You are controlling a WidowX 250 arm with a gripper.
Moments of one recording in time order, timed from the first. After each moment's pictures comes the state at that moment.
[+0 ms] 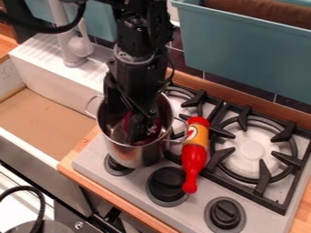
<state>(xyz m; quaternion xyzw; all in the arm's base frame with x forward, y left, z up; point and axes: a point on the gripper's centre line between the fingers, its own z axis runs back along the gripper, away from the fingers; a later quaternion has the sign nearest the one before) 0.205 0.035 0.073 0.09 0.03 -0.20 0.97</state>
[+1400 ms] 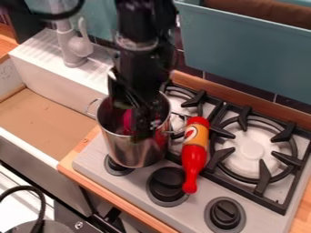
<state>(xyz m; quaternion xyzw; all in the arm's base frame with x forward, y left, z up) 0.200 0.028 0.086 0.06 0.05 -0.22 0.97</state>
